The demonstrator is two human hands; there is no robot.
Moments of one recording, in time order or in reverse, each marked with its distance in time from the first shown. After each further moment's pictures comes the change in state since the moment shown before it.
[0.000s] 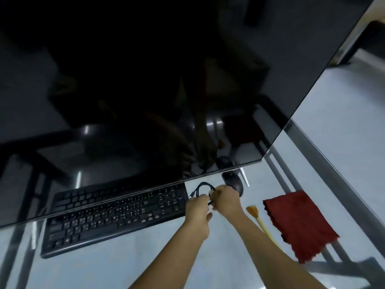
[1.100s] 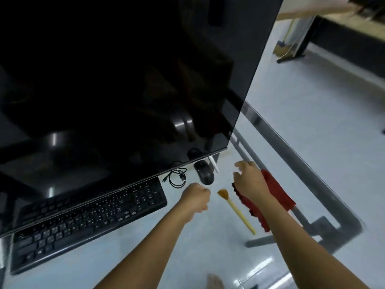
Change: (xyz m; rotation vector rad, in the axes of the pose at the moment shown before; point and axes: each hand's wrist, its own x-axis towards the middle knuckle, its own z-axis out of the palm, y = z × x) left_hand -0.025 -0.010 0.037 0.919 -0.258 0.249; right_hand -0.033 0.038 -0.131 -0.471 0.329 -0.159
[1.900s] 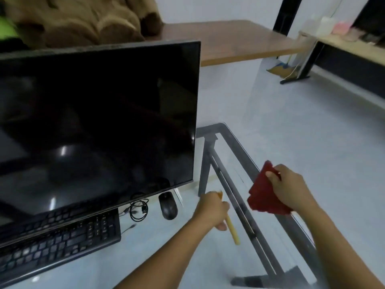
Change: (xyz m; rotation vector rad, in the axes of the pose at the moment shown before) left_hand 0.017 0.135 0.131 0.260 0.030 0.061; right_hand 0.075 0.118 -0.173 0.028 0.087 0.009
